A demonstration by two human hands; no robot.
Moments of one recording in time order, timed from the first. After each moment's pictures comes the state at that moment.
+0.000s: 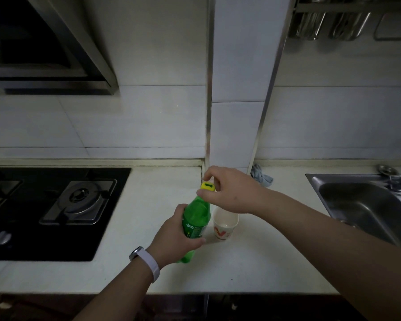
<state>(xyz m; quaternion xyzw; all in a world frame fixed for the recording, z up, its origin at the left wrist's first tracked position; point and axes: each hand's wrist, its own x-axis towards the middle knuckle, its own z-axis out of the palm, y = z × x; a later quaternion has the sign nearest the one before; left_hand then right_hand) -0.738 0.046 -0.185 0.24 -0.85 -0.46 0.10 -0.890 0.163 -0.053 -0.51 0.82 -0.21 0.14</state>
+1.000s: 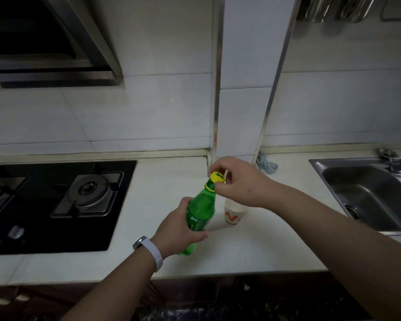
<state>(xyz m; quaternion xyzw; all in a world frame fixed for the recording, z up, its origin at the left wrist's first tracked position) -0.701 0.025 -0.188 0.22 -0.88 -0.42 0.06 -0.851 0.160 -0.062 -0.49 0.80 -0.30 0.14</state>
